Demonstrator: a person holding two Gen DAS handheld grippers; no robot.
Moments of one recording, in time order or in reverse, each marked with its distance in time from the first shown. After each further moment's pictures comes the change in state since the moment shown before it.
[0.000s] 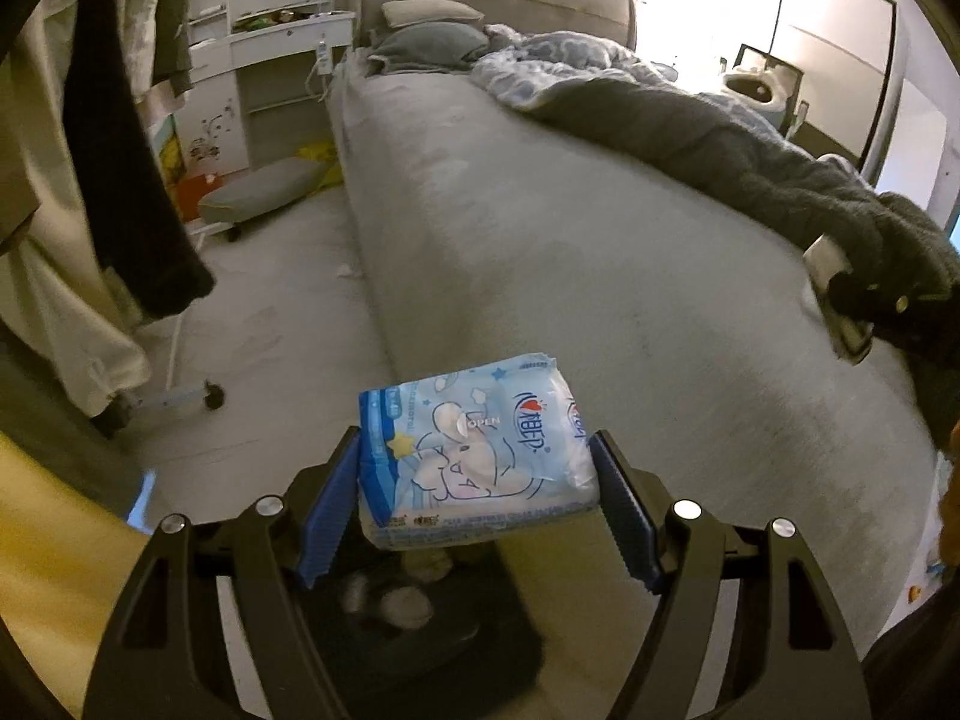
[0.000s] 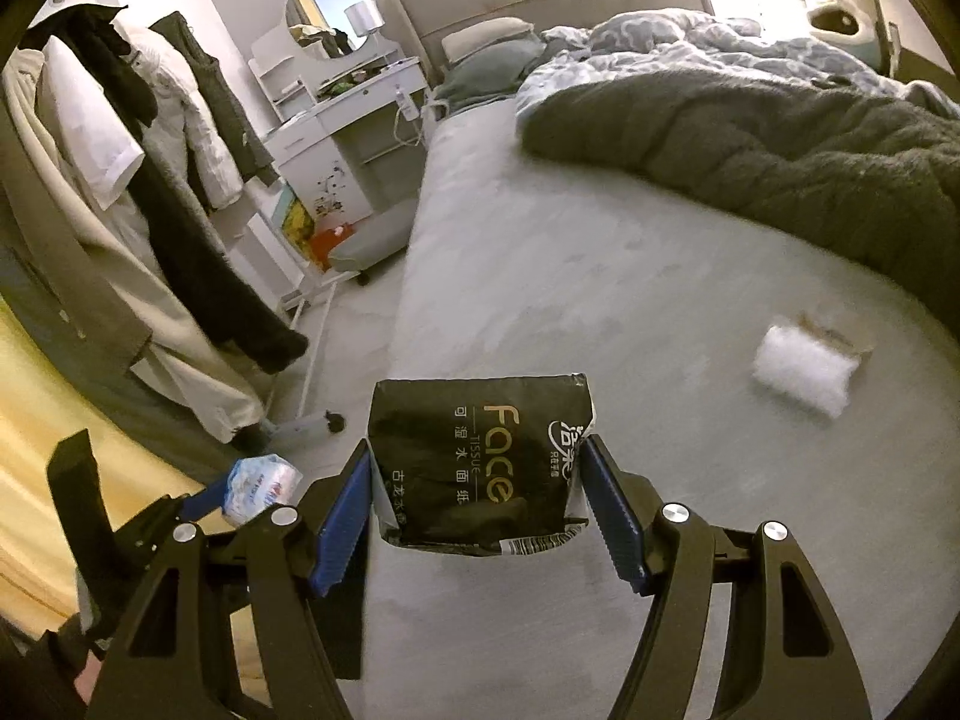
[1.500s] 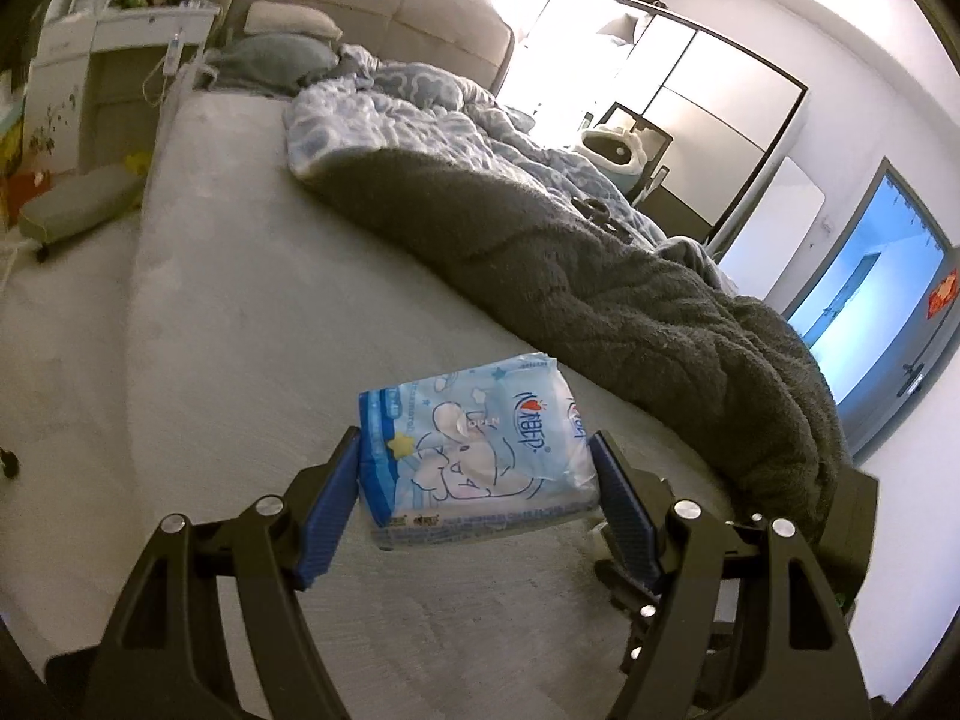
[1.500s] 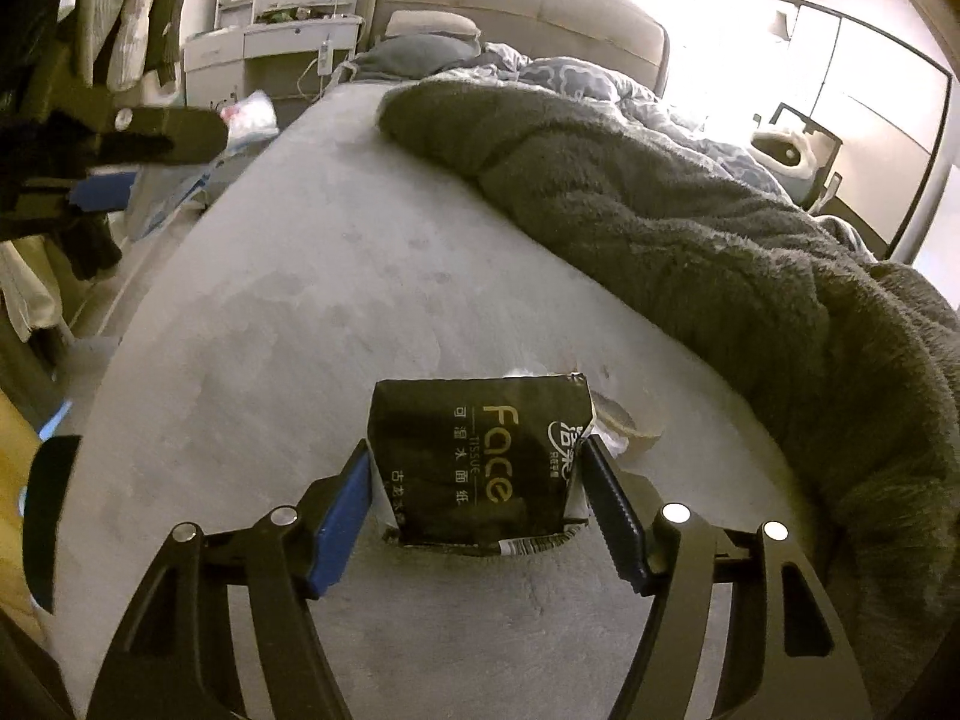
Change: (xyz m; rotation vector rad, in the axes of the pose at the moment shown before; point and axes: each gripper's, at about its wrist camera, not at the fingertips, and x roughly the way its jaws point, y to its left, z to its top) left arm 0.049 -0.109 0.133 -0.060 -0.081 -0.483; right arm 0.012 -0.072 0.003 -0.294 -0.017 -0.482
